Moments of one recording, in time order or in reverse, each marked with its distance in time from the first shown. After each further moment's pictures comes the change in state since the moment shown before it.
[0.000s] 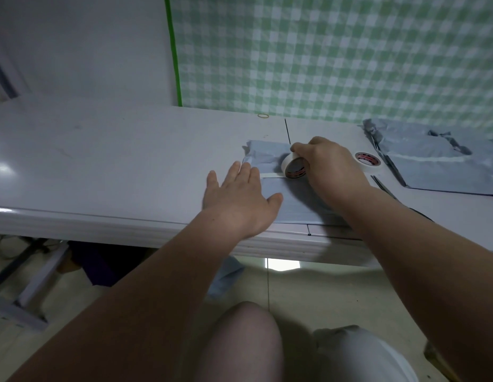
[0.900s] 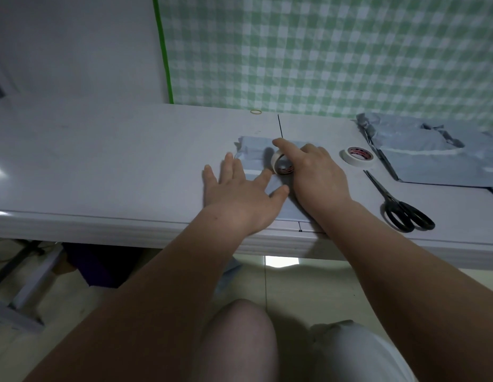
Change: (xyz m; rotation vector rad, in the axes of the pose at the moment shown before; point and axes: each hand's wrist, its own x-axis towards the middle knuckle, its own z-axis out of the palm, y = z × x) left_hand -0.001 0.018 -0.002 0.037 -0.030 -0.031; right_hand -0.018 -0.007 0.021 0.163 0.042 0.106
